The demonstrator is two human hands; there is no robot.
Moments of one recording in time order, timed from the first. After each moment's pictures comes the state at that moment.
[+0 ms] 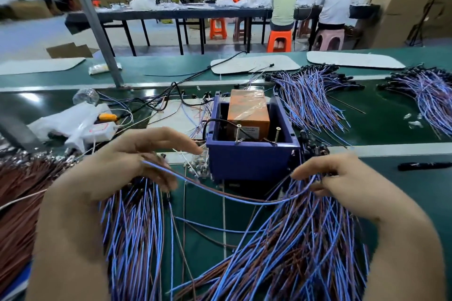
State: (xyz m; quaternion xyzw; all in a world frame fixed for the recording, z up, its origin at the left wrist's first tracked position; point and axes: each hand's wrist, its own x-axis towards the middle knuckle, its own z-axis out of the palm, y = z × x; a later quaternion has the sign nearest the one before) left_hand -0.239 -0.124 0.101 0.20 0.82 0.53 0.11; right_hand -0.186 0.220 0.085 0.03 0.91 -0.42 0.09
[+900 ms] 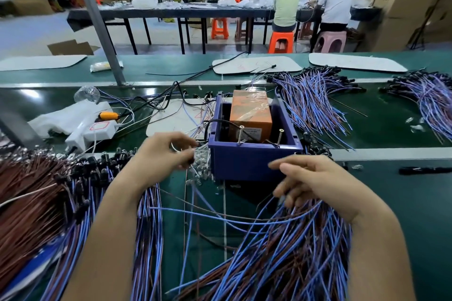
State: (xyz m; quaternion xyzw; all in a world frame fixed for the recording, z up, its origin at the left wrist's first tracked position) left_hand -0.266 -0.086 0.068 0.08 0.86 0.50 0.00; right_hand -0.206 0.198 0.071 0.00 0.78 -0.61 0.16
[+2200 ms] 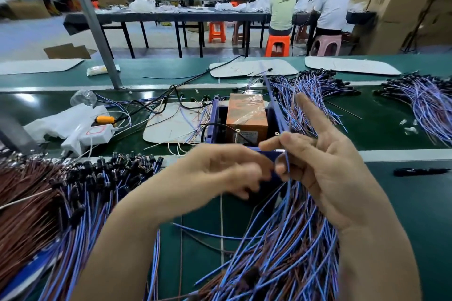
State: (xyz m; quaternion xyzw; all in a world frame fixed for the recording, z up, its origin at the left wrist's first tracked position) left_hand -0.194 -0.026 0.115 0.35 0.71 0.59 0.17; right_hand -0.177 0.160 0.121 -0.09 0.59 -0.80 -0.03
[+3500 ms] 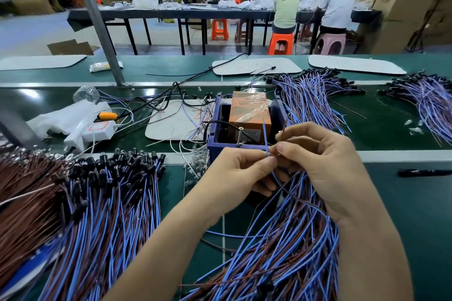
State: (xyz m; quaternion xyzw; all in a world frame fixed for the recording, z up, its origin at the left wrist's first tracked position) left_hand -0.207 0.017 0.091 0.20 0.68 0.69 0.15; right_hand -0.194 0.164 0.103 -0.01 0.70 -0.71 -0.11
